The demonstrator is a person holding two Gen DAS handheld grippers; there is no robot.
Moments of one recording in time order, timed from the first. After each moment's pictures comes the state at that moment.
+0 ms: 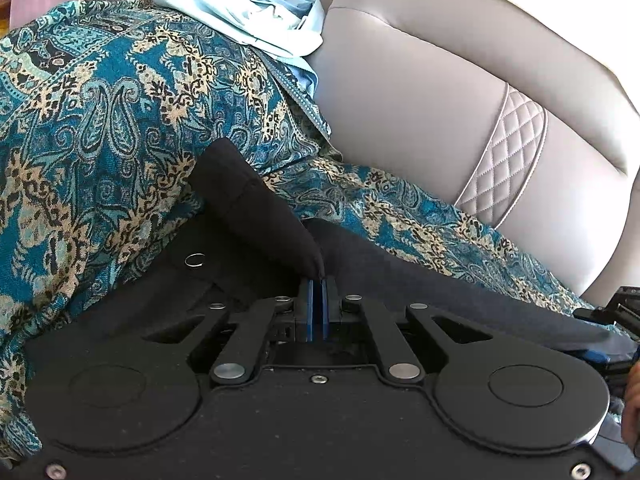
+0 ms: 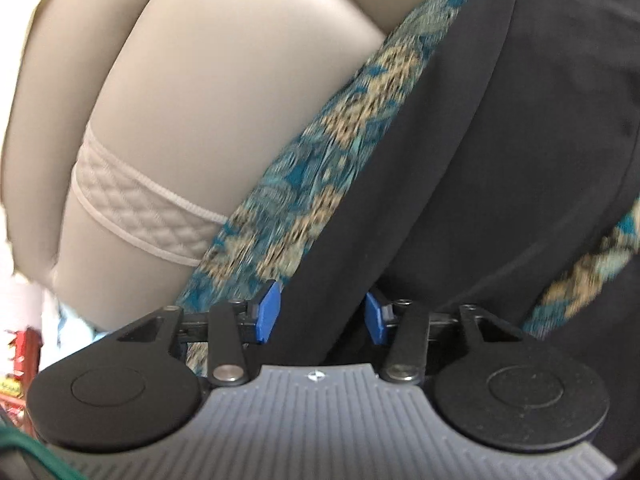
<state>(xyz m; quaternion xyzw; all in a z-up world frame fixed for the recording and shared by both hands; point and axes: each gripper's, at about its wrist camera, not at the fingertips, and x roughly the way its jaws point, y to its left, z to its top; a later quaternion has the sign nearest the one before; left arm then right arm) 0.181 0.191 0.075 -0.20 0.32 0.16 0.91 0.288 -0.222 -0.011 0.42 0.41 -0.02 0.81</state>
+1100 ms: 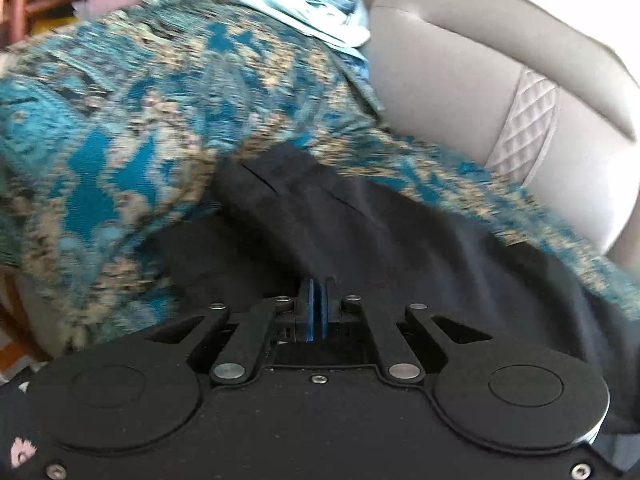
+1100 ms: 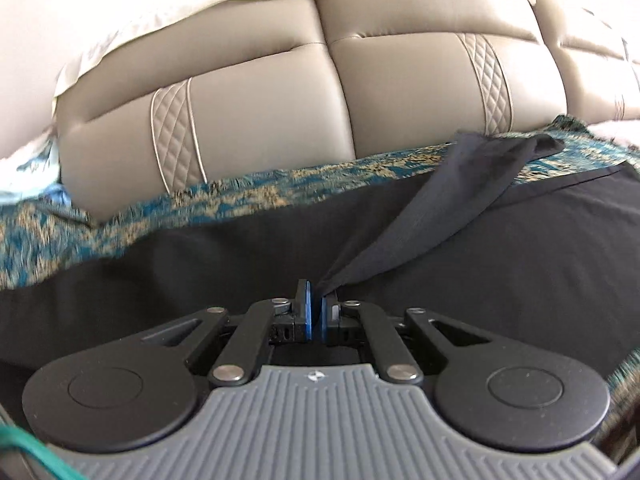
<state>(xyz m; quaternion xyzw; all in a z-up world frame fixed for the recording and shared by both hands) 0.062 0.183 0.060 -0.17 0.32 0.22 0.90 0.037 -0.212 -0.017 0.09 0.24 -0.04 0.96</state>
